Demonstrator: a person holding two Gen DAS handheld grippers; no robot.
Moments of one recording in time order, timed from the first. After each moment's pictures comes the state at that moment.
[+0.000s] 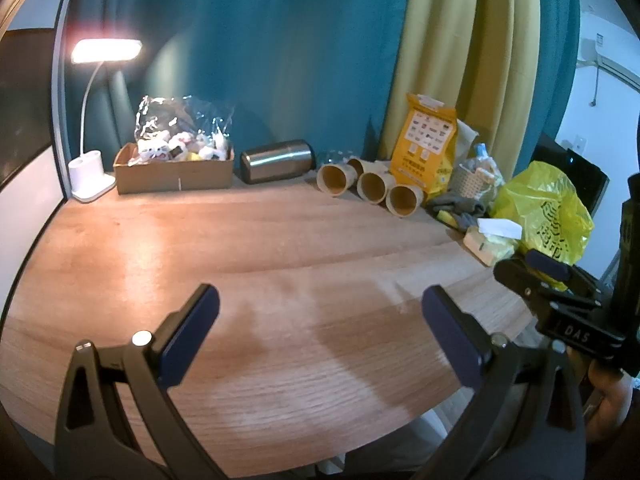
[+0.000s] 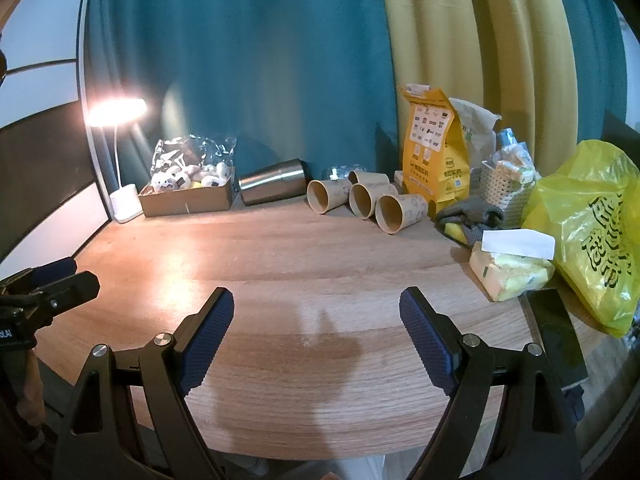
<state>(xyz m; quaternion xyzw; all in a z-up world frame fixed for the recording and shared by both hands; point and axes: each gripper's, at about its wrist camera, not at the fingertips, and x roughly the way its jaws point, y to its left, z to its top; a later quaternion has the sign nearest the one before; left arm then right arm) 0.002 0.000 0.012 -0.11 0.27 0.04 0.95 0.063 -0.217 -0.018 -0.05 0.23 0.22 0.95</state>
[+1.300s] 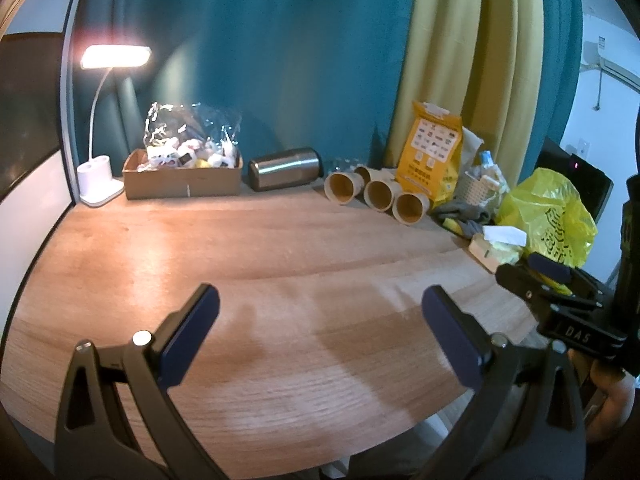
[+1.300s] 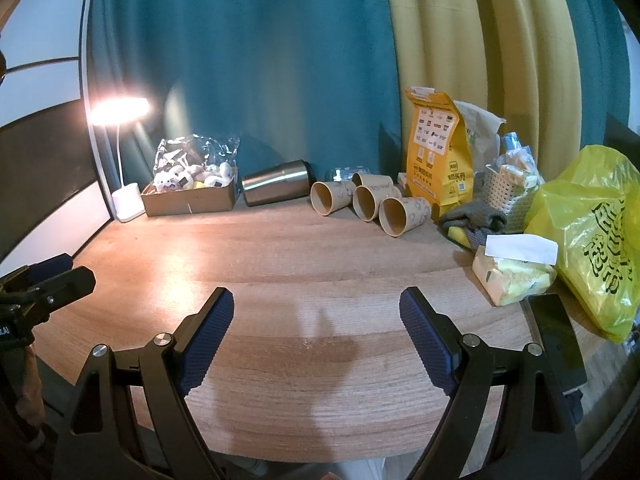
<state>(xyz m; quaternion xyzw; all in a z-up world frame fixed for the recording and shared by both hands) -0.002 0.003 0.021 -0.11 0.27 0.05 0.96 0.063 -0.215 -0.011 -0.05 0.23 0.22 0.95</state>
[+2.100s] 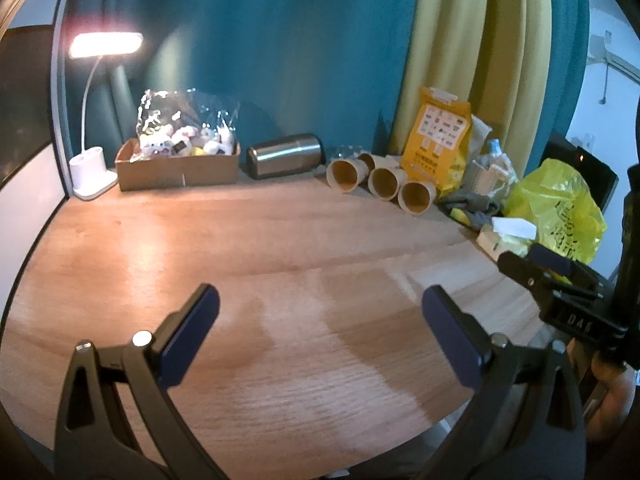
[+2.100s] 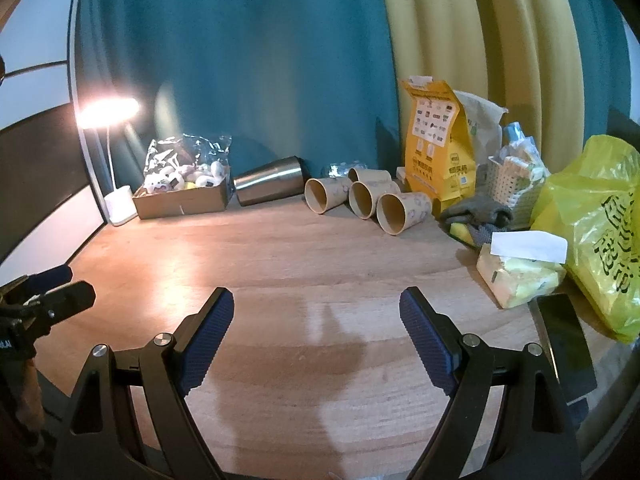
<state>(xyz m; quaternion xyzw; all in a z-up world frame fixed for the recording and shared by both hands) 0.026 0.005 0.009 -0.11 0.30 0.05 0.95 0.092 -0.215 -0.016 -0.04 0.25 0.22 0.94</state>
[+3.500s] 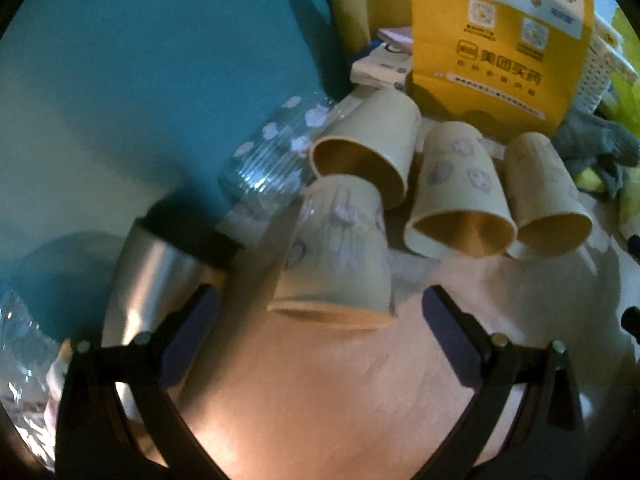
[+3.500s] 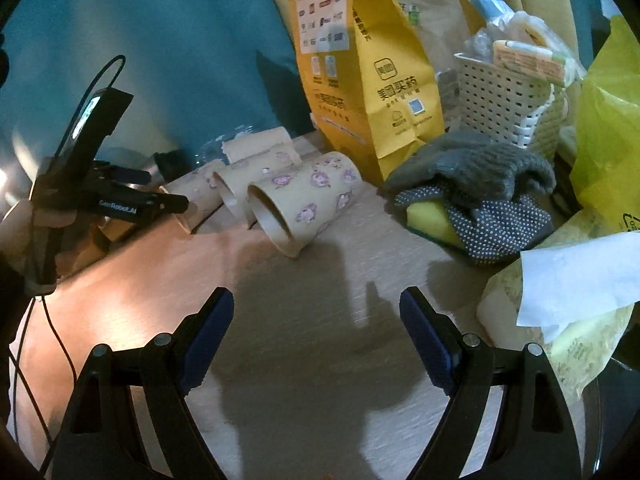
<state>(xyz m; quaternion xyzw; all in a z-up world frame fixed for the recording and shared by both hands) 0.500 -0.025 -0.060 0.18 0.51 -0.09 0.84 0.331 -0.261 -0.089 0.07 0.36 0.14 0.92</state>
